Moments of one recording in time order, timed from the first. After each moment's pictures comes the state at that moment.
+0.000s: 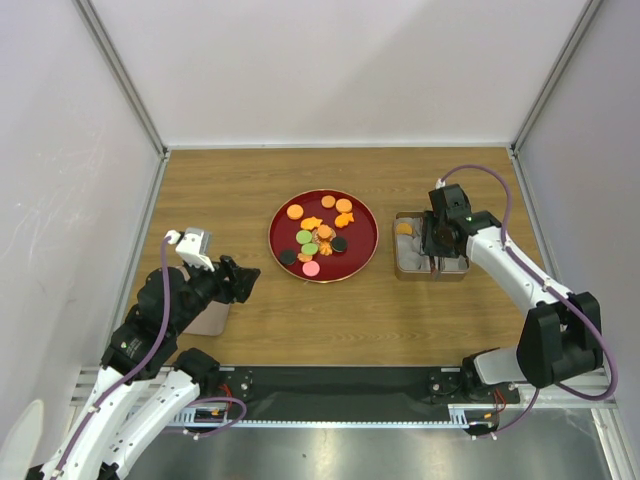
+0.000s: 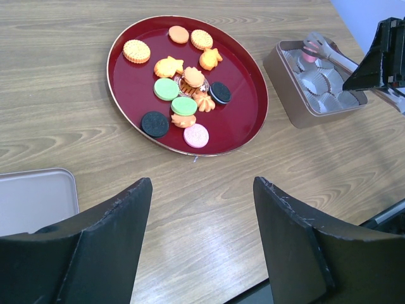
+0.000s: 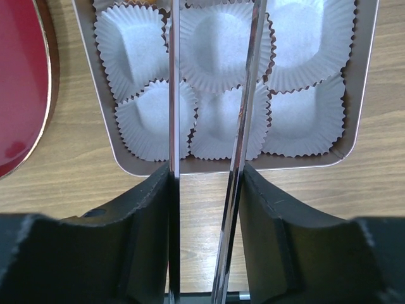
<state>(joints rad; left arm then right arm) -0.51 0.40 0.72 -0.61 -0.02 -0.36 0.30 1.38 1.04 -0.70 0.16 0.36</state>
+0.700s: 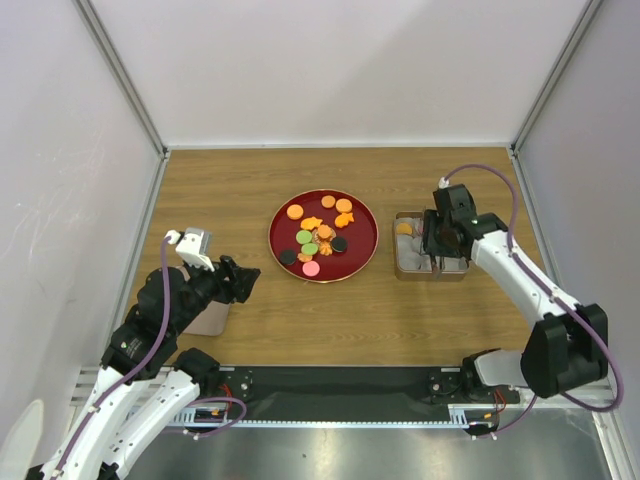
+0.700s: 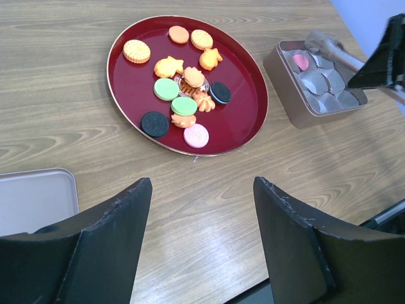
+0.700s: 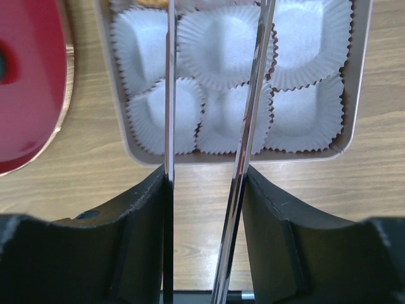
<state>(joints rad) -0.51 0.40 0.72 -0.61 -0.02 -0.36 0.29 1.33 1.04 -0.71 0.14 0.36</state>
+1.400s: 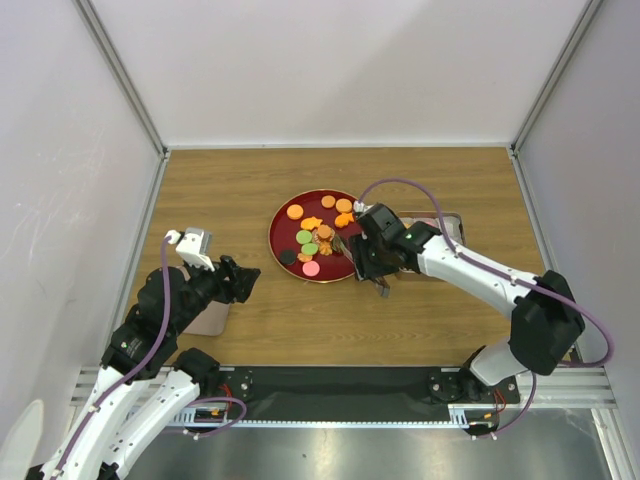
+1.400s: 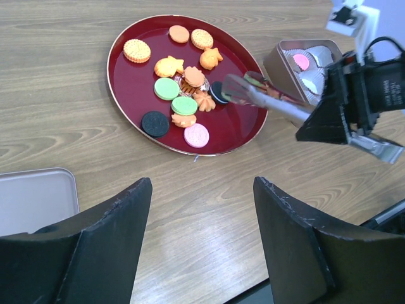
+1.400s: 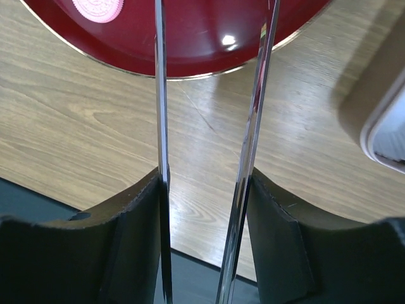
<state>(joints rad) -0.51 0.41 0.72 -0.61 -0.02 -0.36 0.75 1.48 1.14 -0.67 0.04 0.43</state>
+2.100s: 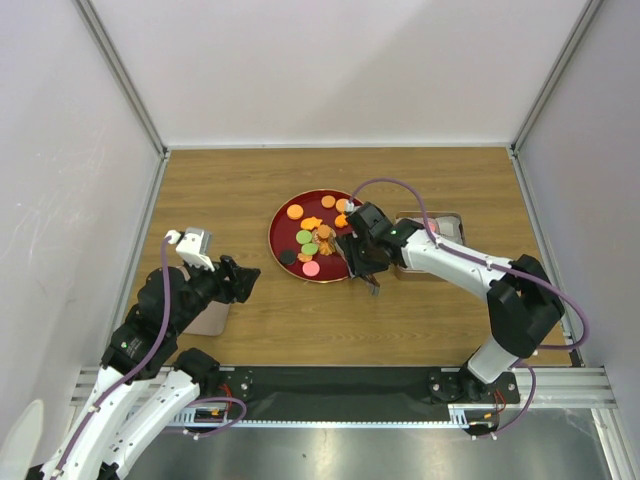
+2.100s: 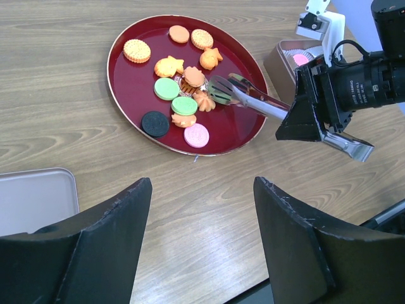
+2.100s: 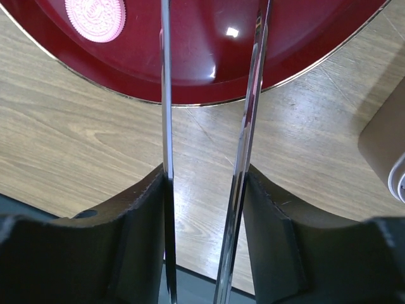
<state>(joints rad) -0.51 0.41 0.72 -0.61 -0.02 -0.36 0.76 1.61 1.18 -0.61 0.03 0.44</state>
